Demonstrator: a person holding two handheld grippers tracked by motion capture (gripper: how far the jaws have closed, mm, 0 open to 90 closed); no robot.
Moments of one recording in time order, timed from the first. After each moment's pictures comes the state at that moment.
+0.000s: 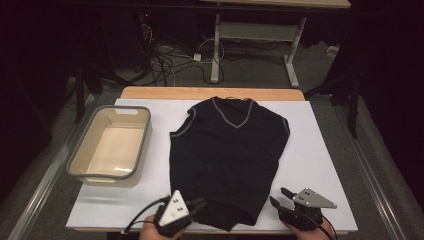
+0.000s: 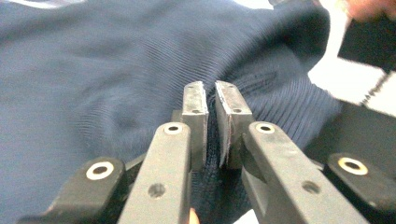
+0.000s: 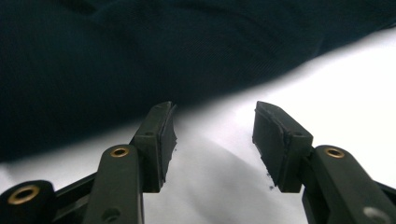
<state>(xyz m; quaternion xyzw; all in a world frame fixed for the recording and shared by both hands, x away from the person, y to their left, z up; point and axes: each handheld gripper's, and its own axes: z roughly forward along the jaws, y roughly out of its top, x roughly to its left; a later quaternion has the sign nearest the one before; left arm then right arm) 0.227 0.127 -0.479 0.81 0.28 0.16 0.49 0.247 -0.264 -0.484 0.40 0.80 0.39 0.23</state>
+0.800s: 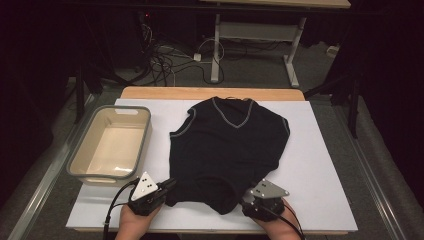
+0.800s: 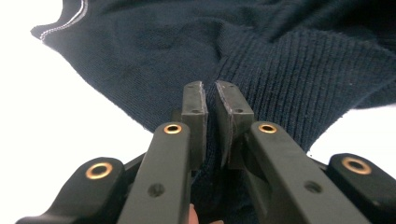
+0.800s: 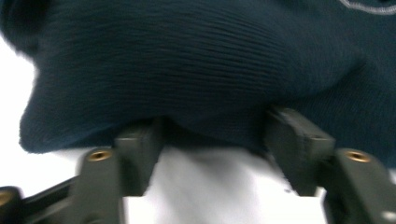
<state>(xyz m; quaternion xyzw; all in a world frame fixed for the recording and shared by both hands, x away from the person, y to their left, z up) 0.262 0.184 -0.503 0.78 0.37 0.17 0.47 0.271 -0.172 -0.483 0.32 0.84 0.37 0.22</state>
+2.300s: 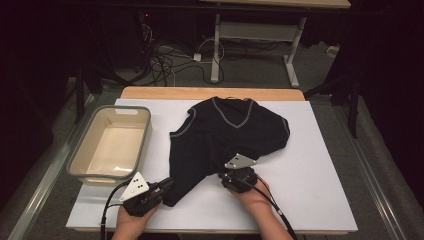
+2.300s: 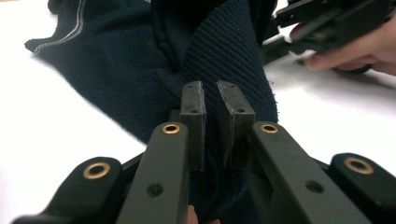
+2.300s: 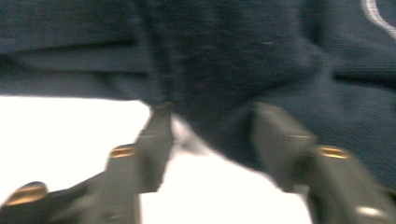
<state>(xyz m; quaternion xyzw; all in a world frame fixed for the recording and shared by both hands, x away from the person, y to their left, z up) 0.259 0.197 -0.504 0.75 0.36 0.15 0.53 0.340 -0.114 -0.489 0.33 0.85 0.35 0.21</state>
